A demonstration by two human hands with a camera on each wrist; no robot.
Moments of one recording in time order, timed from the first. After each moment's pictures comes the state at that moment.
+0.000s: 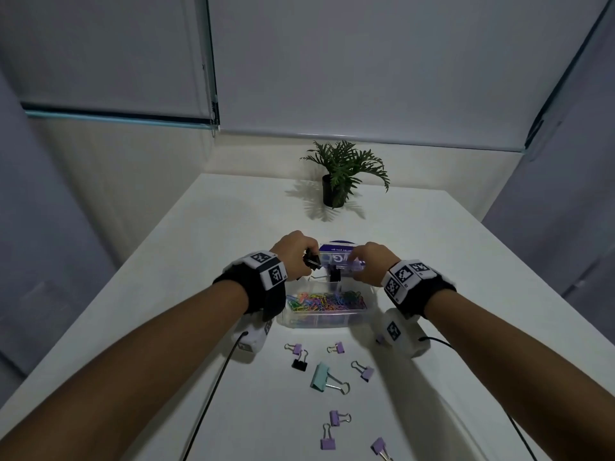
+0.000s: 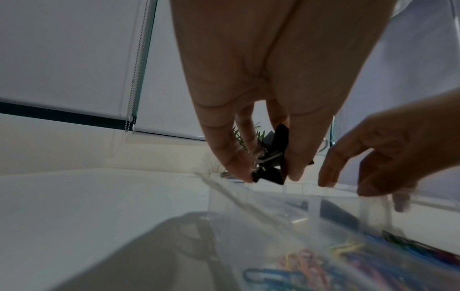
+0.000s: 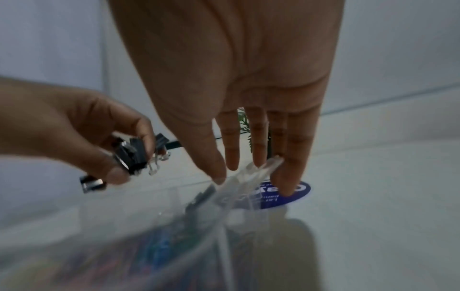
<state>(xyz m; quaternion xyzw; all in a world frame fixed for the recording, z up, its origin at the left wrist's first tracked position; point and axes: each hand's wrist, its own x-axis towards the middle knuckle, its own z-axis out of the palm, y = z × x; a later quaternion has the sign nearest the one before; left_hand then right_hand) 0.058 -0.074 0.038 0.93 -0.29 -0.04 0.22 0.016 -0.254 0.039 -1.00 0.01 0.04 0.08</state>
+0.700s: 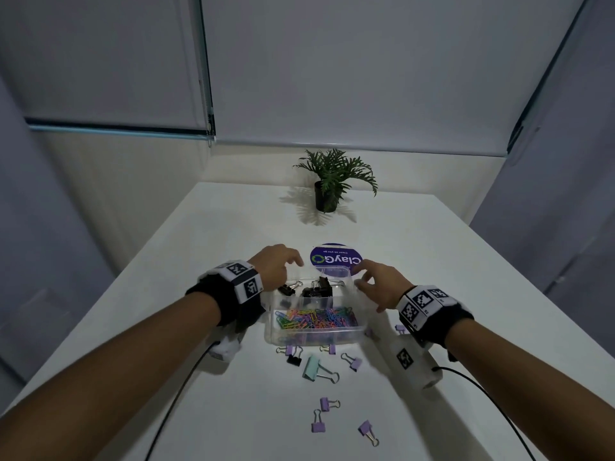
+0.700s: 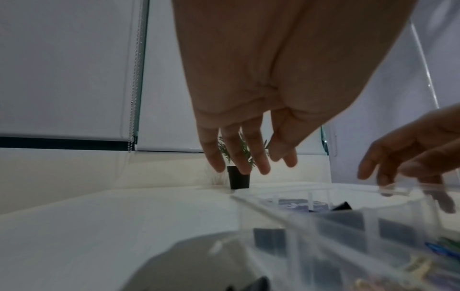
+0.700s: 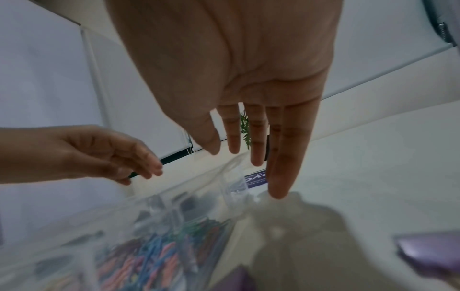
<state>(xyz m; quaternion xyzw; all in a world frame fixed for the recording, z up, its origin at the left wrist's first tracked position) 0.036 -0.051 0.041 0.94 -0.28 -0.08 0.17 -0.034 -0.273 0.024 -0.97 0.06 0.04 0.23</state>
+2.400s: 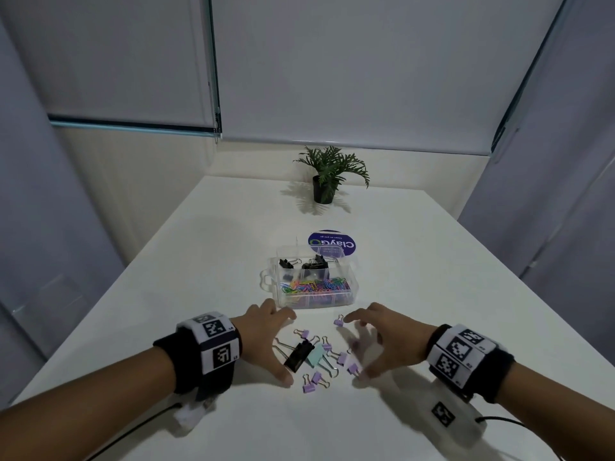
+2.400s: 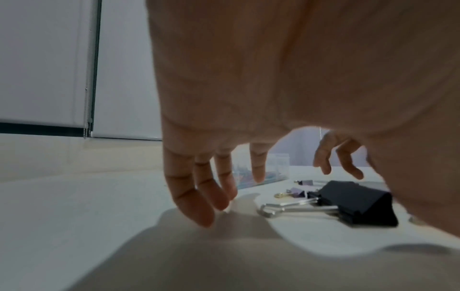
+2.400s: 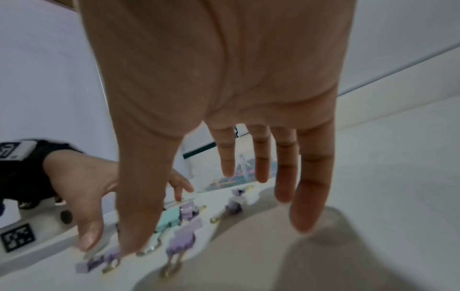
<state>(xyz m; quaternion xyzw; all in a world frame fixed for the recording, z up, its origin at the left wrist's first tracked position) -0.114 -0.004 0.011 0.92 -0.30 -0.23 0.04 -0.180 -0.246 0.025 -0.97 -0.08 0.18 0.16</state>
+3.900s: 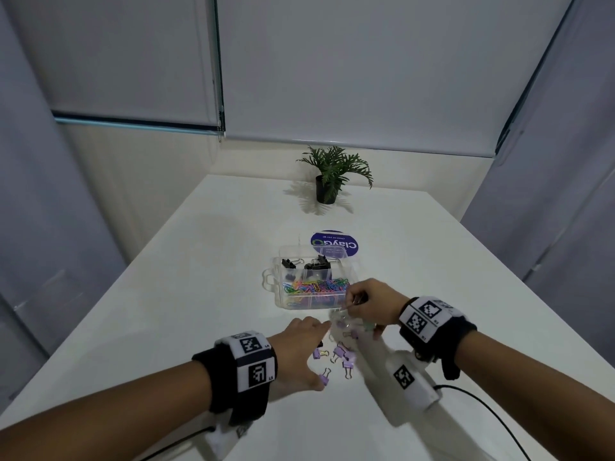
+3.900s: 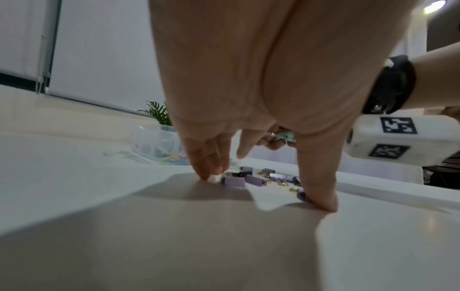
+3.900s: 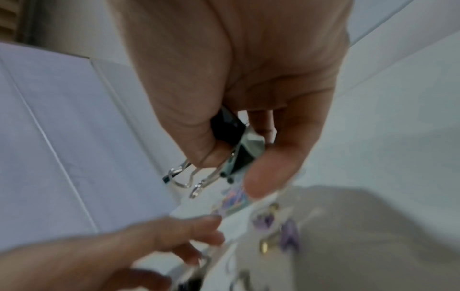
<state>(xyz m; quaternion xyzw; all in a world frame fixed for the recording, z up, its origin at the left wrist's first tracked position) -0.137 -0.043 -0.005 0.89 -0.37 -0.23 0.12 -0.133 -0.229 0.037 -0.93 0.03 0.15 0.33</state>
